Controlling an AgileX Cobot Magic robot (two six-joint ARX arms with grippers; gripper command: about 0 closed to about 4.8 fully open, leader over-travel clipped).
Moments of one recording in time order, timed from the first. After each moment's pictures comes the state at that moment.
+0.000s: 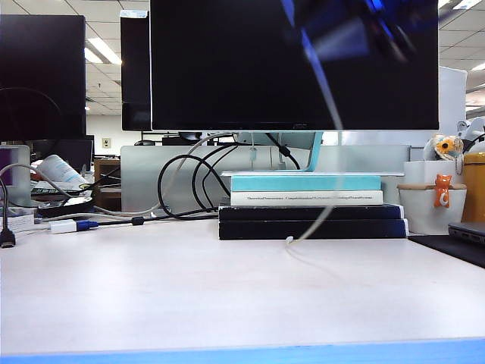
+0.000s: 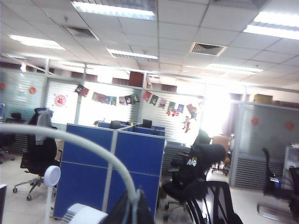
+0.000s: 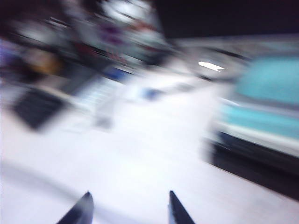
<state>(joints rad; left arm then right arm) -0.56 1.57 2.19 0.04 0.78 -0.56 0.42 1.20 0.82 0.14 -0.41 0.27</state>
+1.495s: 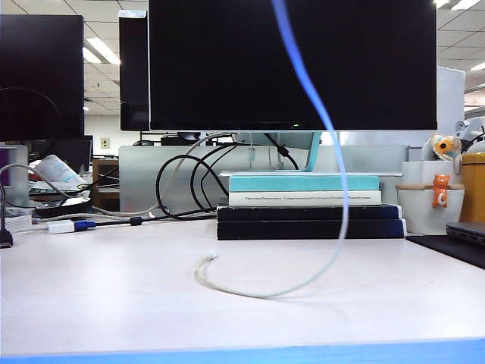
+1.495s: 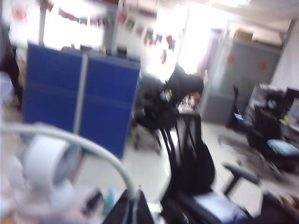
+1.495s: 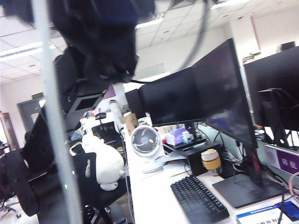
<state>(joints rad) -0.73 1.67 2.19 -0.24 0.81 -0.34 0.41 1.12 0.90 0.86 -0.90 0.78</state>
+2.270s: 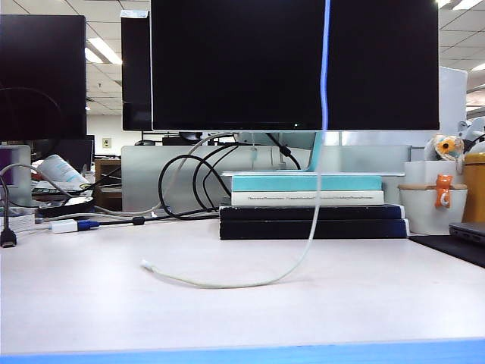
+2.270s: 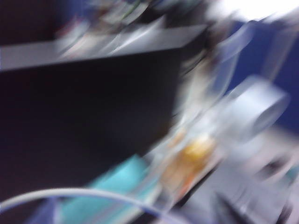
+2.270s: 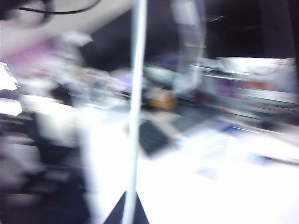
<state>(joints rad) -0.57 1.59 2.19 -0.77 0.21 -0.07 0.32 1.14 0.98 0.28 -0.90 0.42</state>
